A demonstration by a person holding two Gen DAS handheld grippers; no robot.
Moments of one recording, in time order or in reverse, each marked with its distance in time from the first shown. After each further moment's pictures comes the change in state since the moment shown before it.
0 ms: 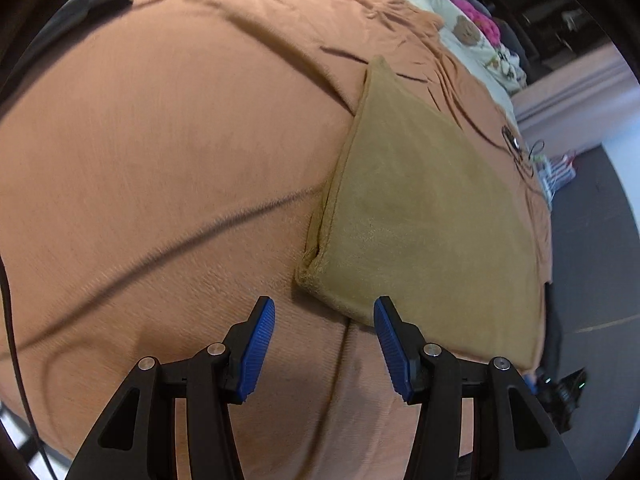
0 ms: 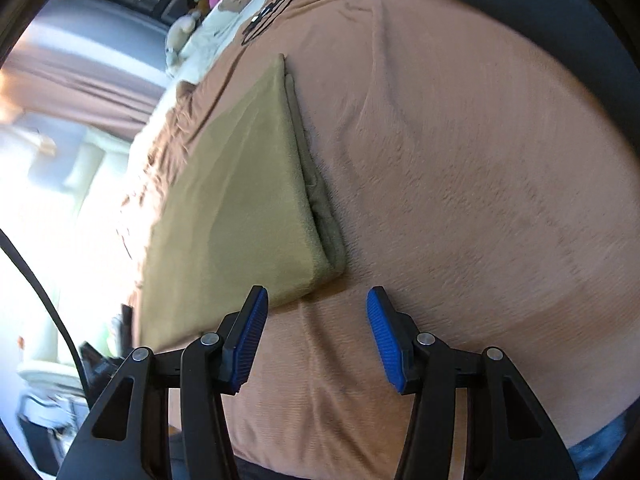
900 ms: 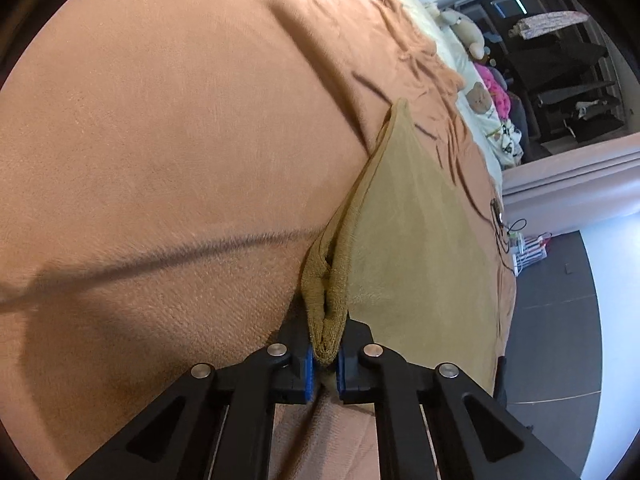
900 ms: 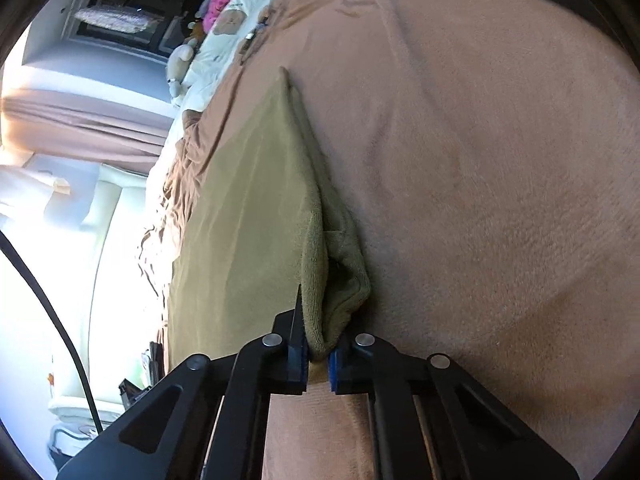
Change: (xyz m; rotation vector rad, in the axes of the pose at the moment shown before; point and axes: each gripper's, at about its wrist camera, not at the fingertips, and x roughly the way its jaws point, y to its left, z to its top) left arm 0.011 0.020 0.005 -0.227 -0.141 -0.168; right arm 0.027 -0.010 0.007 0.075 -0.064 0.080
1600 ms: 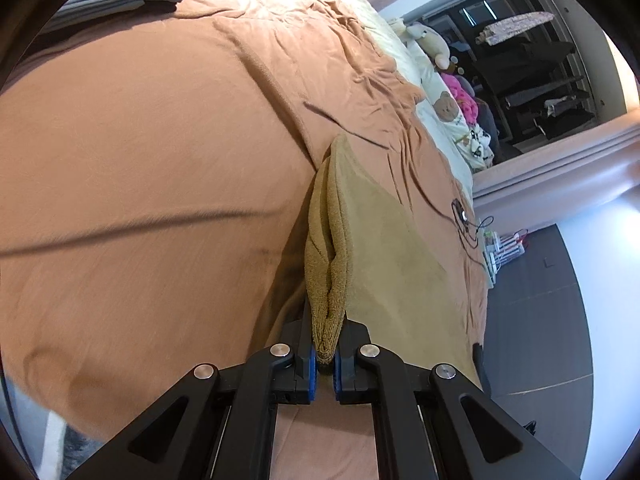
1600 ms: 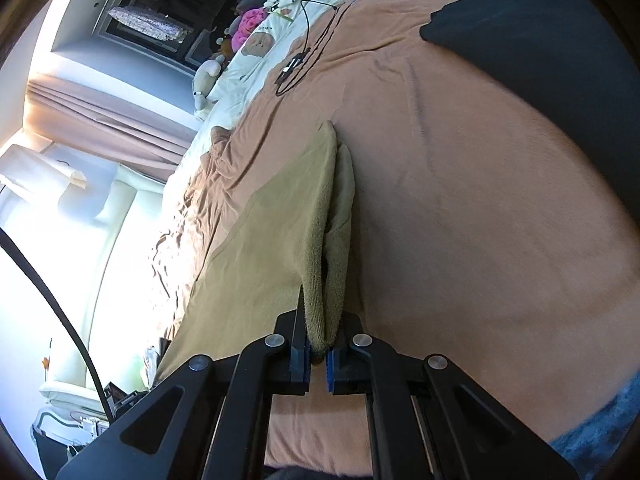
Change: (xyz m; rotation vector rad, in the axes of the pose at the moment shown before) left arm -0.077 -0.026 -0.035 0.053 -0.048 -0.046; right arm -0.066 0.024 -0.036 -0.070 -0.082 0.001
